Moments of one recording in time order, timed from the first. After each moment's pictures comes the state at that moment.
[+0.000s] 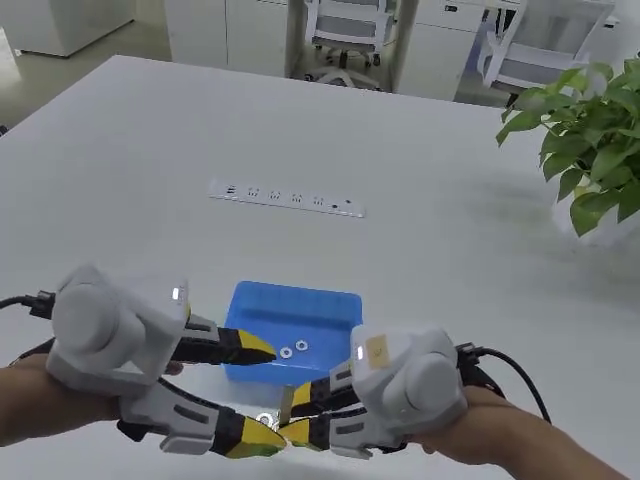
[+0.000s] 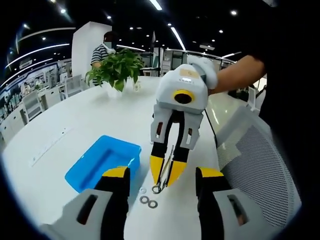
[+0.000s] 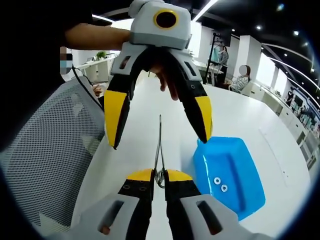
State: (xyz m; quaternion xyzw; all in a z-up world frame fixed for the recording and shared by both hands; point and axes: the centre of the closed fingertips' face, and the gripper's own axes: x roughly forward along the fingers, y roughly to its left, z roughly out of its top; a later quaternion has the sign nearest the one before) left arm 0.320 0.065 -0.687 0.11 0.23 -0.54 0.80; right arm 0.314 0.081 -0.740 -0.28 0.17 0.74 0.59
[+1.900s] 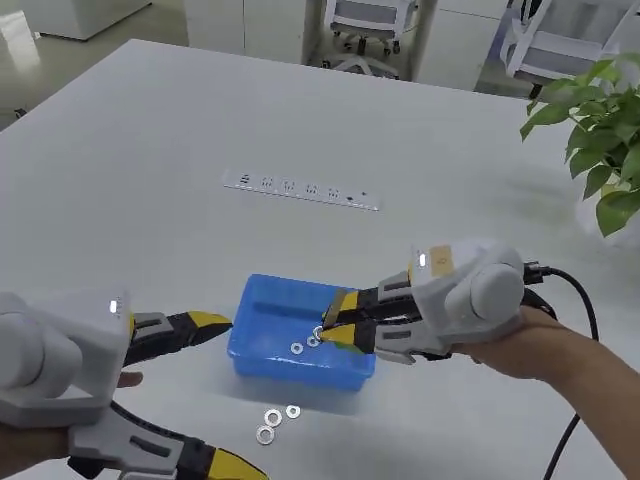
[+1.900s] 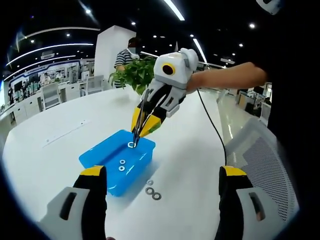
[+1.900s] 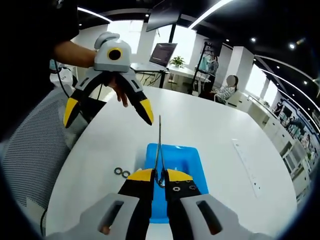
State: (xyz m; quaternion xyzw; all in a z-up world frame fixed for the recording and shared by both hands) left arm 0.318 0.094 -0.682 0.06 0.21 -0.47 0.86; right arm 0.402 0.076 -0.697 -0.29 0.12 0.71 0.63
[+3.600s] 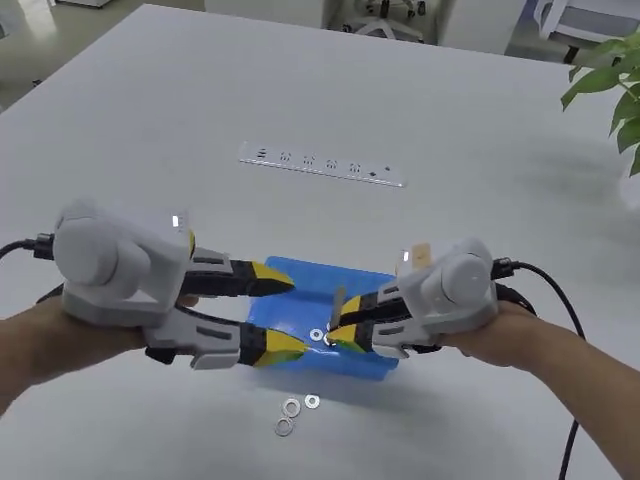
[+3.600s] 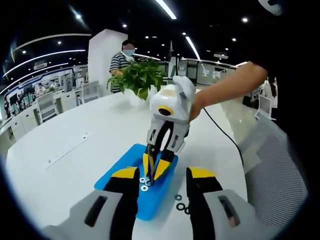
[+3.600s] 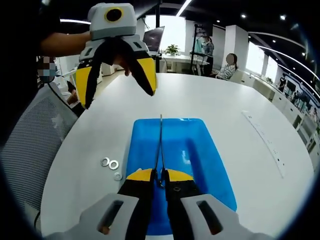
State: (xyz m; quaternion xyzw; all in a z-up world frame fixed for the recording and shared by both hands) left arm 0.392 0.097 -0.678 0.10 0.19 -0.49 0.85; right arm 0.422 0.092 -0.766 -0.26 0.21 0.71 0.62
